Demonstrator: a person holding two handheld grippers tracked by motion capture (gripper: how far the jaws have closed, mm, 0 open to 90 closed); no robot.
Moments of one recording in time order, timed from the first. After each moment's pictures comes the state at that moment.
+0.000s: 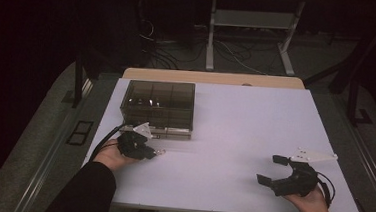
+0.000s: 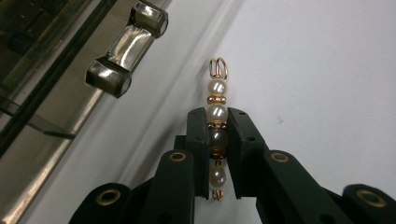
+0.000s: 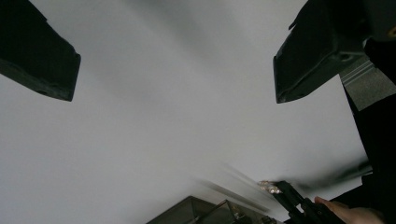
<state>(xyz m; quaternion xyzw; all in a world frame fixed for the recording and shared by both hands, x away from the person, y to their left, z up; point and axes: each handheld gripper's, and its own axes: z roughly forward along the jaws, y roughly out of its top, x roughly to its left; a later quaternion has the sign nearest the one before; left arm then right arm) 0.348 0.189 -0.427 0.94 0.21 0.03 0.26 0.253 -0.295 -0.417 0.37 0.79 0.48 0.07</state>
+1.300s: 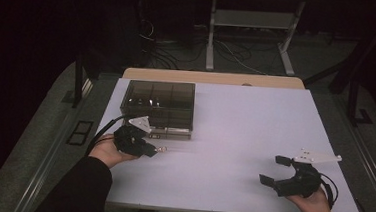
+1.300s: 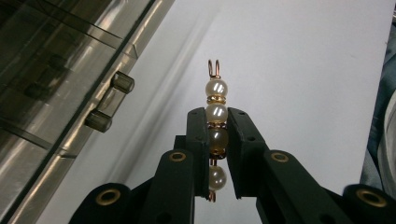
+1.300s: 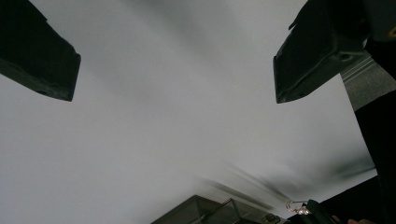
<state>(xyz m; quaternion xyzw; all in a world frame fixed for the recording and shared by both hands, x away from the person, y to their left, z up) 0.336 0.183 -0.378 0.94 0.20 0.00 0.28 0.250 -0.301 -0.416 0.38 0.79 0.48 0.07</state>
